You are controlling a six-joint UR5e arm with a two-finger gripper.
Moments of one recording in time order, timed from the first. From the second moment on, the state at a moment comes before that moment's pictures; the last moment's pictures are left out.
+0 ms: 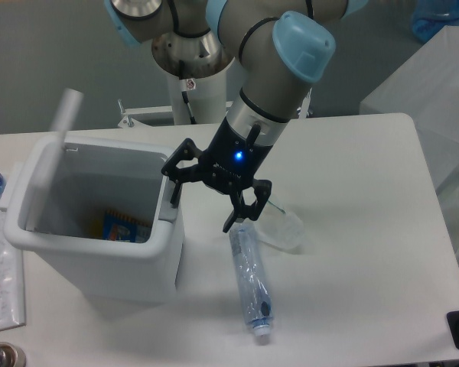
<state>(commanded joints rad) 2.51 -1.78 -1.47 -1.29 0.95 0.74</state>
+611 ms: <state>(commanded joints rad) 2.67 -1.79 -1.49 -1.26 0.95 0.91</state>
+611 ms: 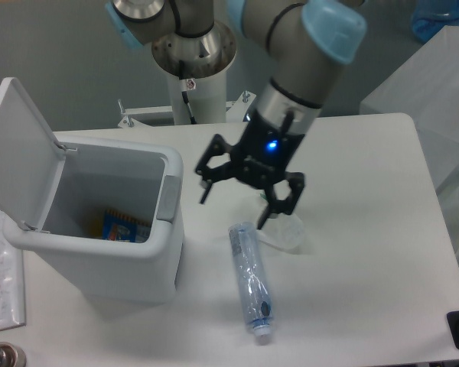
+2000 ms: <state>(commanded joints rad) 2.84 -2.05 -1.35 -1.26 1.47 1.55</state>
